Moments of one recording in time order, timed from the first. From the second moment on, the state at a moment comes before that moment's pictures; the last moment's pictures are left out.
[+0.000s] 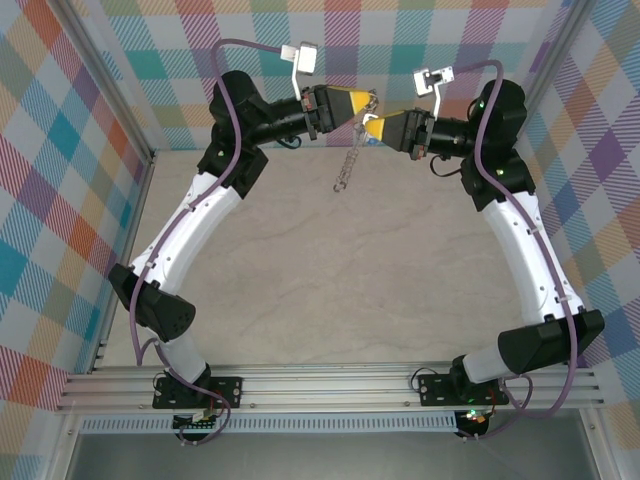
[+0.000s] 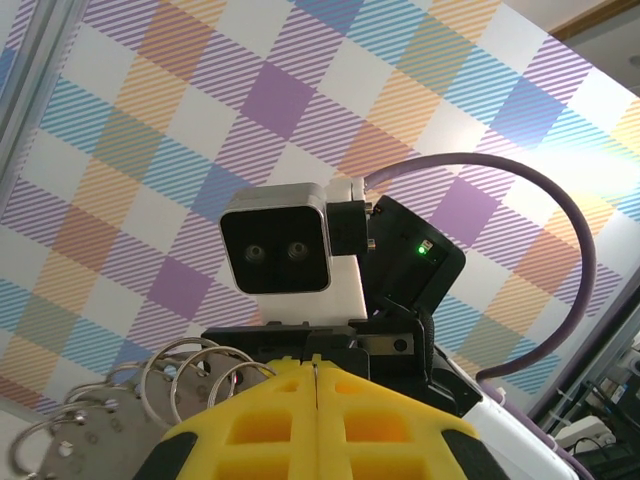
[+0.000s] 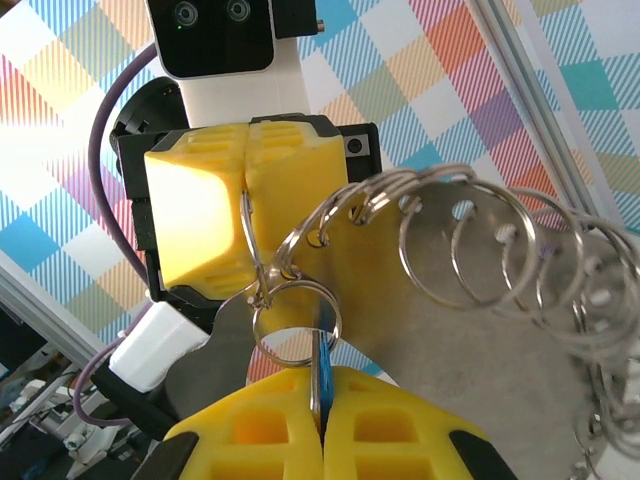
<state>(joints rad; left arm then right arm) -0.56 1.75 2.03 0.10 0.86 -0.79 0.25 1.45 1.71 -0.14 -1.15 0.68</state>
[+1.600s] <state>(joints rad) -0.57 1.69 1.95 -0.02 0.85 -0.64 0.20 1.40 1.86 -0.59 -1.05 0.42</state>
